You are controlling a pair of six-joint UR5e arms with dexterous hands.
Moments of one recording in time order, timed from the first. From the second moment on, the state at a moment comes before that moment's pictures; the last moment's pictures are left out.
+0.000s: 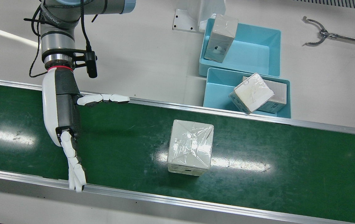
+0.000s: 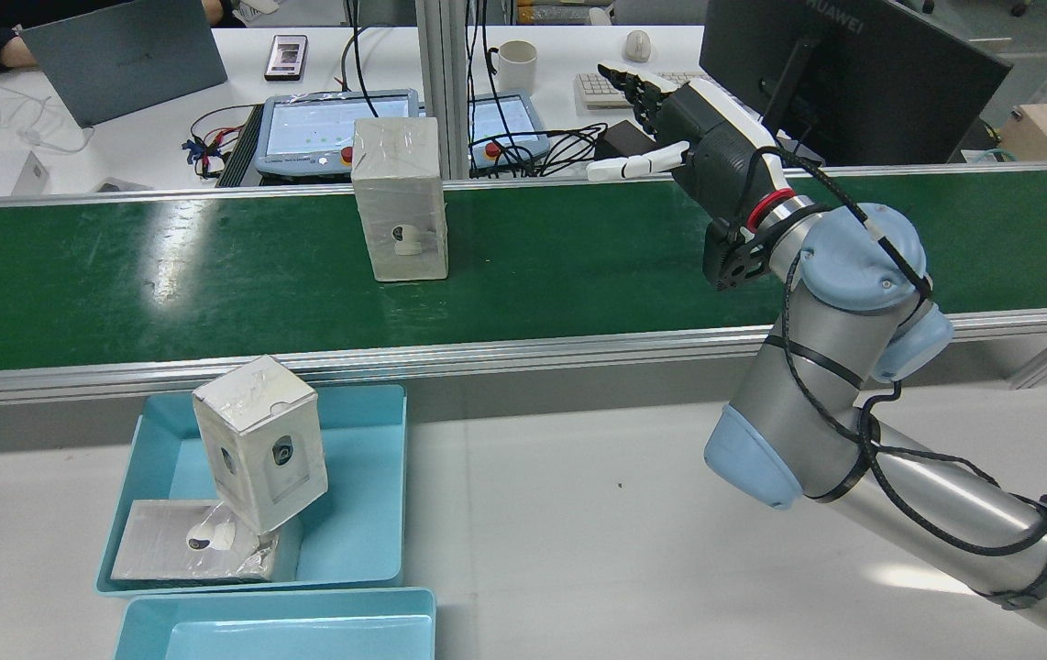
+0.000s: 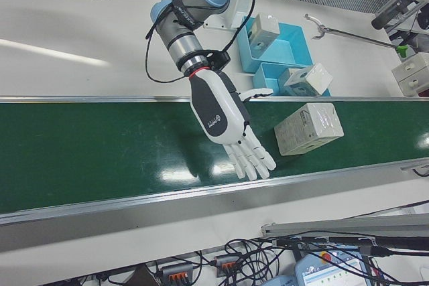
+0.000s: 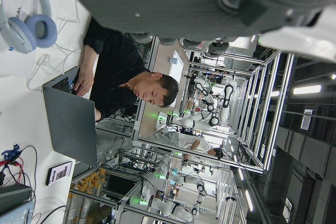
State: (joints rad) left arm -1.79 -1.80 -1.71 0.50 1.90 -0.17; right arm 0.84 -0.92 1.74 -3.70 -1.15 -0.37
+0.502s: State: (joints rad) left arm -1.79 -1.80 -1.71 0.50 1.90 -0.17; right arm 0.81 -0.92 1.72 -3.68 -1.14 -0.37
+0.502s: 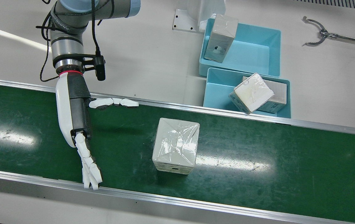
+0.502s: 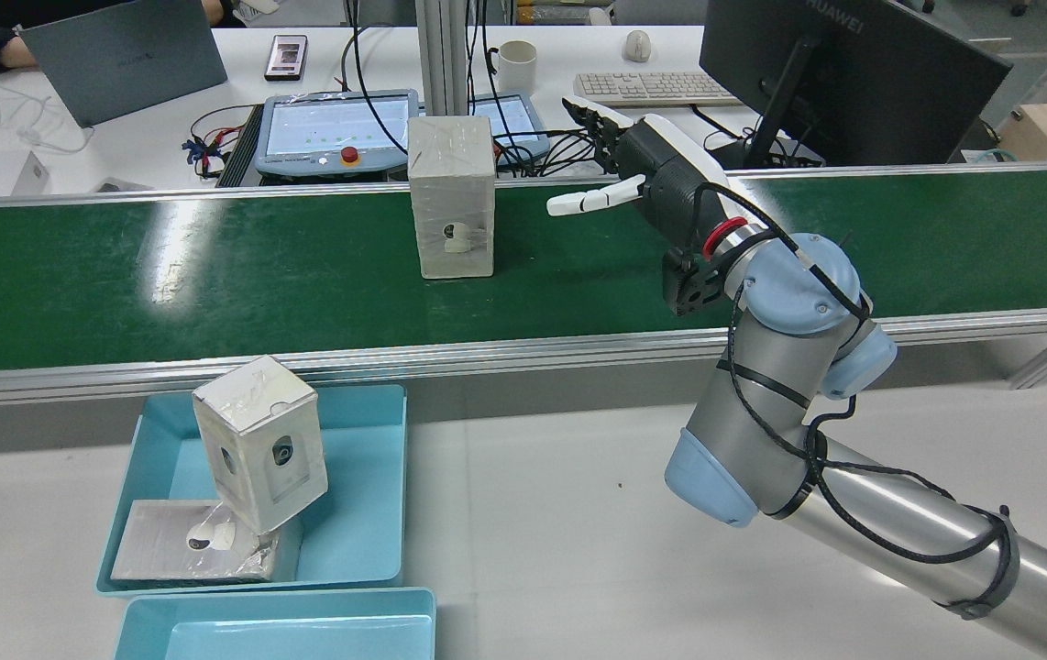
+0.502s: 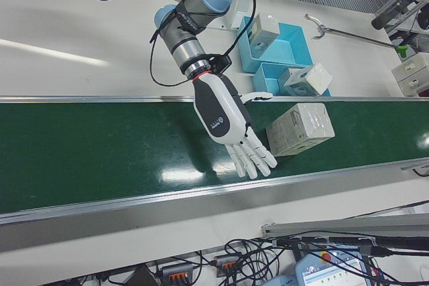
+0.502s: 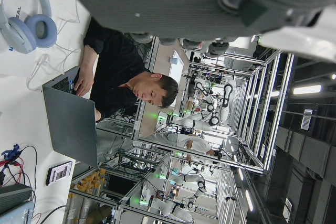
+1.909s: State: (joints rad) left arm -1.79 -1.80 -1.71 0.50 1.90 -0.17; right arm 0.79 -0.92 1.68 -3.65 -1.13 -0.37
